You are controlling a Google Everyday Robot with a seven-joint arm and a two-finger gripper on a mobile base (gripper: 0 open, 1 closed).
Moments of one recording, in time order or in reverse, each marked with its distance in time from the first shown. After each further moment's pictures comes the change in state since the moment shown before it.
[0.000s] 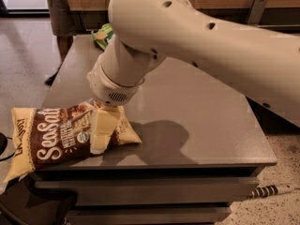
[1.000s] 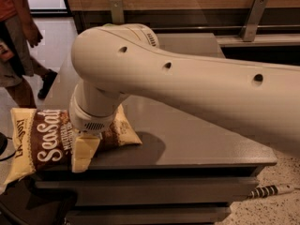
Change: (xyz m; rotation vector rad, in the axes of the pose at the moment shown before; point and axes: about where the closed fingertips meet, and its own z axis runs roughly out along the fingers) arm -0.017 0.031 0.054 -0.004 0.061 0.002
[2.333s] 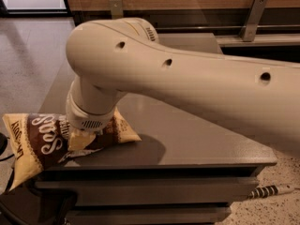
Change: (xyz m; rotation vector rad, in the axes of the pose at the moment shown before) arm -0.003 0.000 -0.012 0.015 0.008 -0.010
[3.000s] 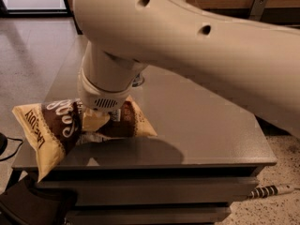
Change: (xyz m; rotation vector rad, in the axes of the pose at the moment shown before) arm 0.009 -0.012 -0.061 0.062 0.062 0.014
